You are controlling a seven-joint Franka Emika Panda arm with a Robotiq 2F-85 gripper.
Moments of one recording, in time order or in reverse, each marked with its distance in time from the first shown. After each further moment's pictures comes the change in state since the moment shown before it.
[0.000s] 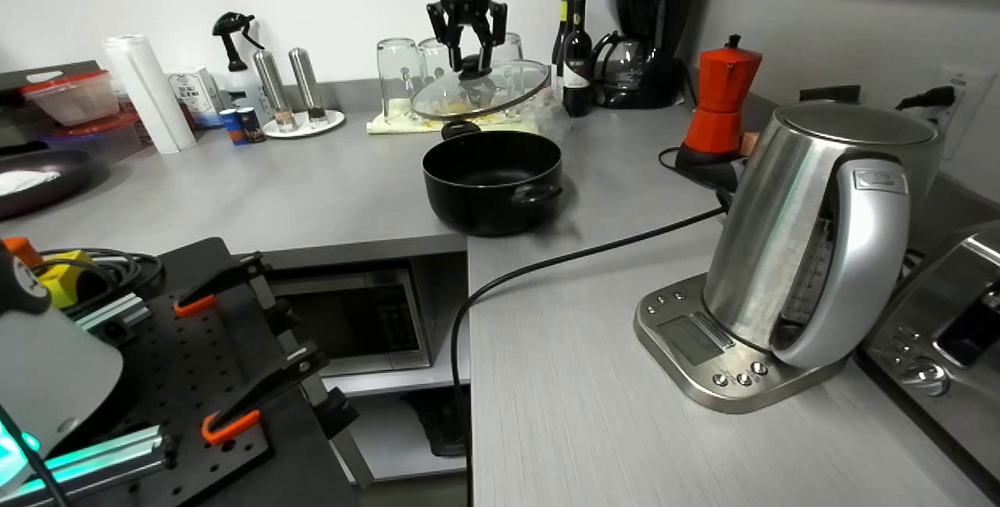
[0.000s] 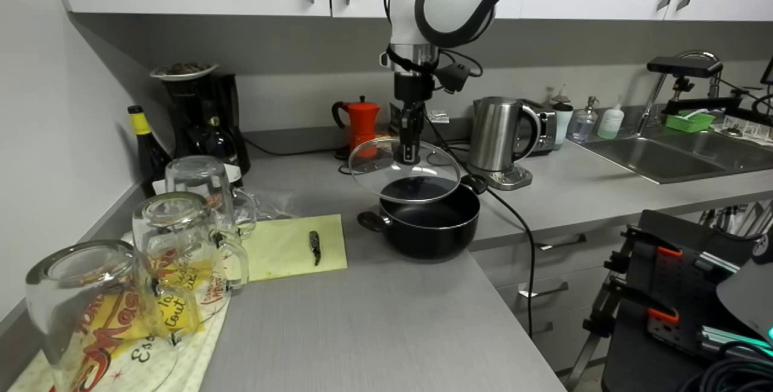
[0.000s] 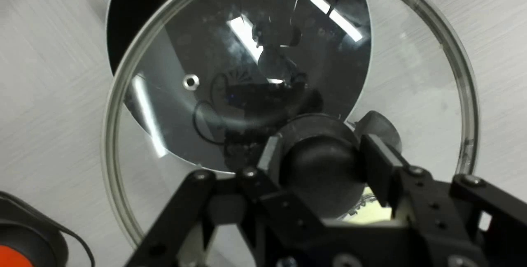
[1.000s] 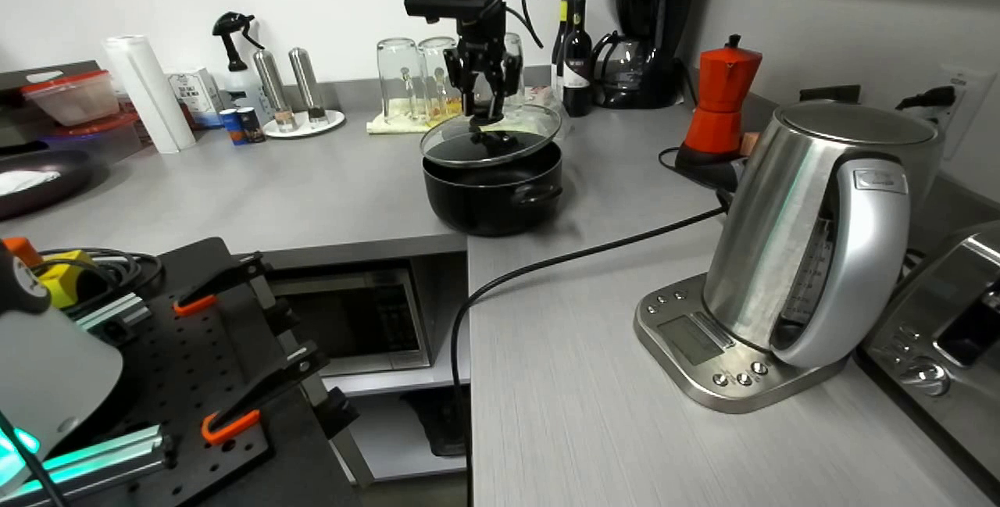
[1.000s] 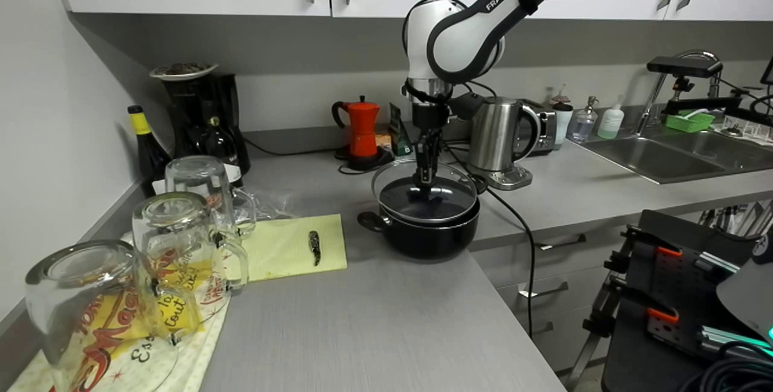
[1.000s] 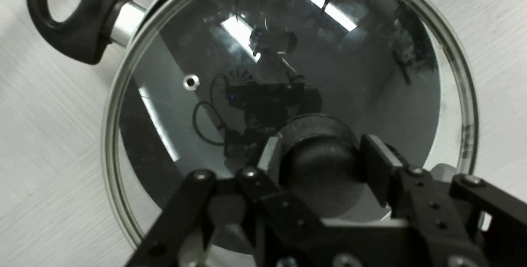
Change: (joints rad) arm -0.047 0.054 -0.029 -0.086 0.026 0.087 0.017
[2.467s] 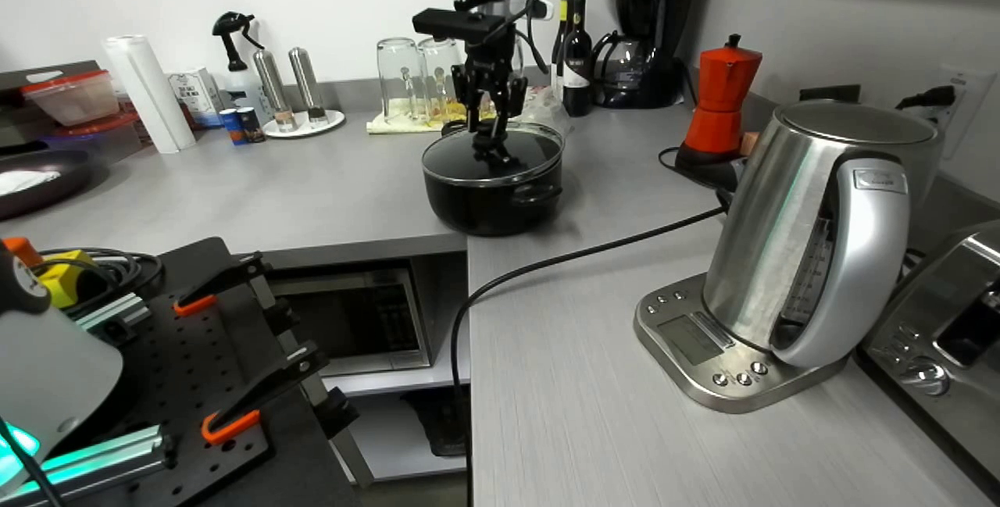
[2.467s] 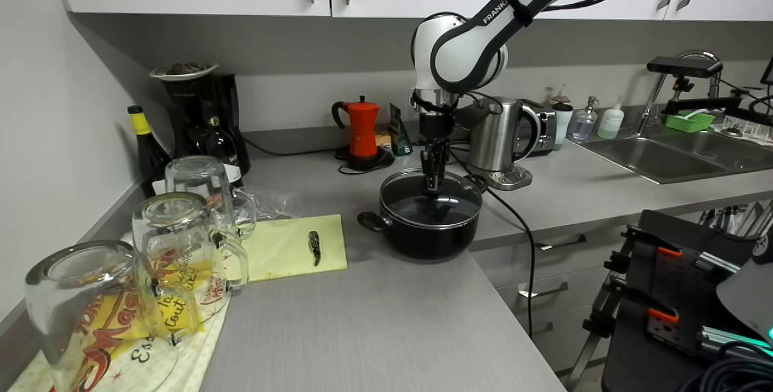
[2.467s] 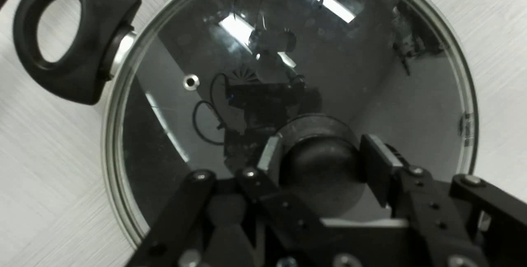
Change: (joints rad) arm -0.040 0.034 0.002 -0.015 0.044 0.016 -0.002
